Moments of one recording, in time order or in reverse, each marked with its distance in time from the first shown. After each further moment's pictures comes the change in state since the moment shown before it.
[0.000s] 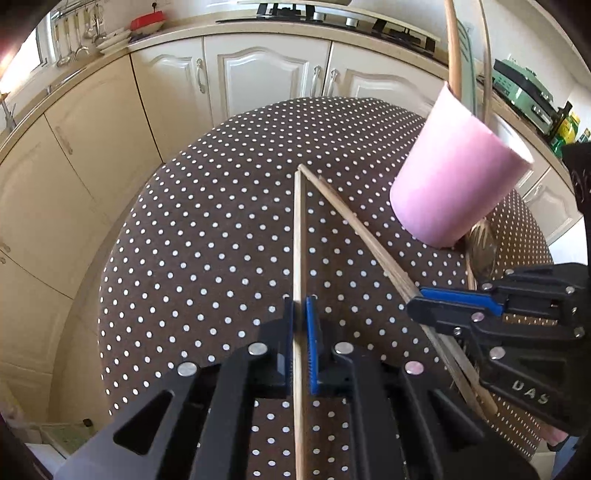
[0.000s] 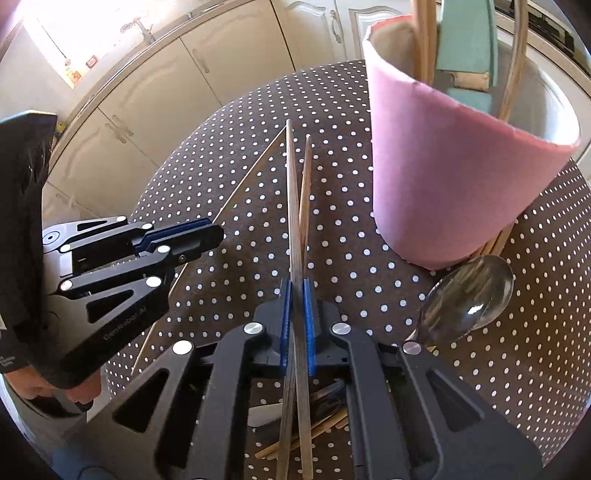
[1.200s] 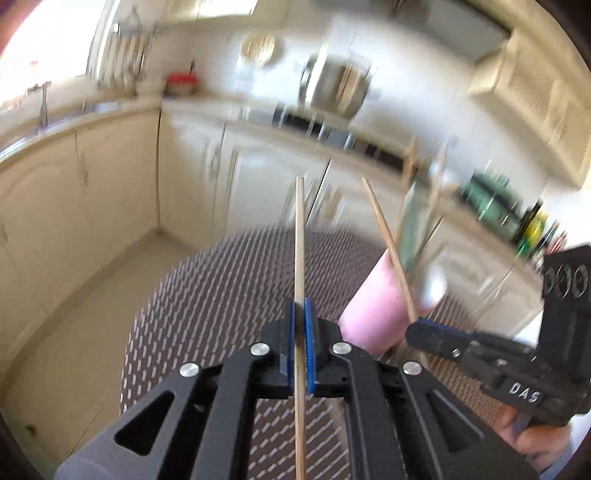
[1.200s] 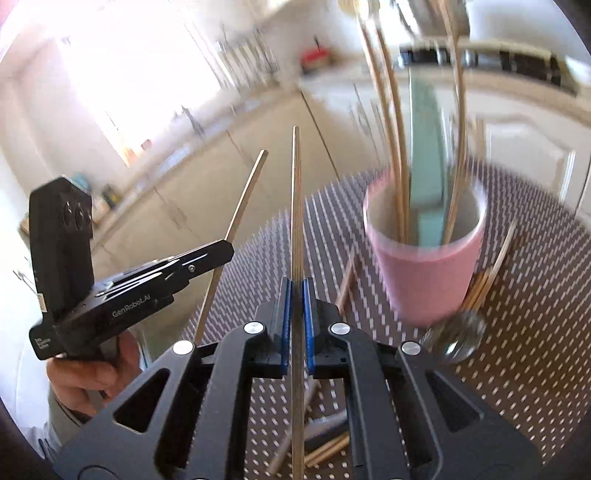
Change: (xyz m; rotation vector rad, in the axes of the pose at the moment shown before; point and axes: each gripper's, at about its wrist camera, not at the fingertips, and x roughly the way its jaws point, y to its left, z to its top) left arm -0.106 0.008 0.009 -0.169 -0.454 -0.121; right arm -0.110 -0.008 0.007 0.013 -0.476 0.200
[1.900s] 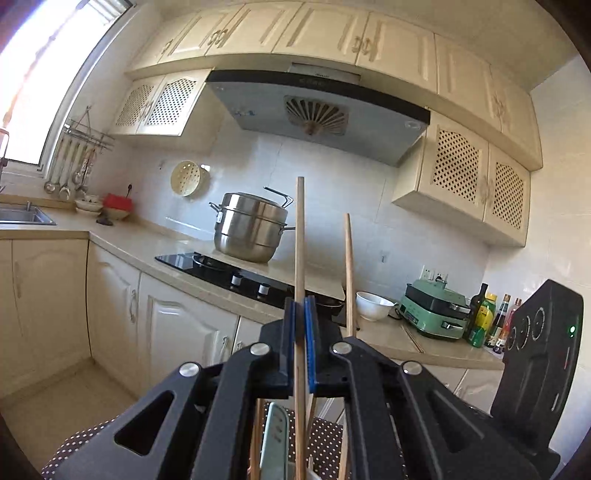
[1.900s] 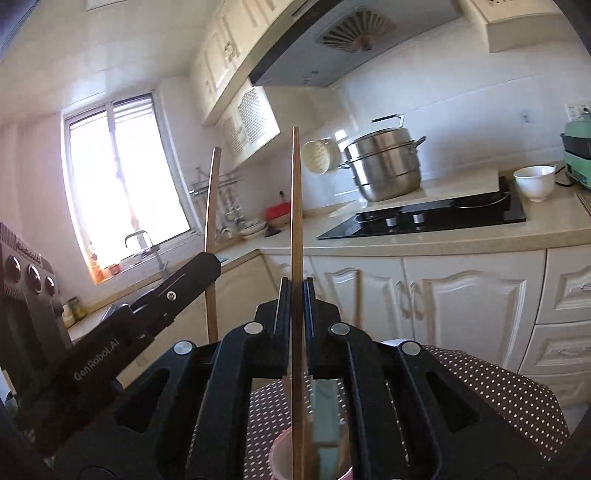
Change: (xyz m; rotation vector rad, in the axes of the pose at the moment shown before) left arm 0.036 -0.127 0.083 0.096 -0.506 -0.208; right arm -0.035 -0.043 0.090 -0.014 -0.527 -0.169
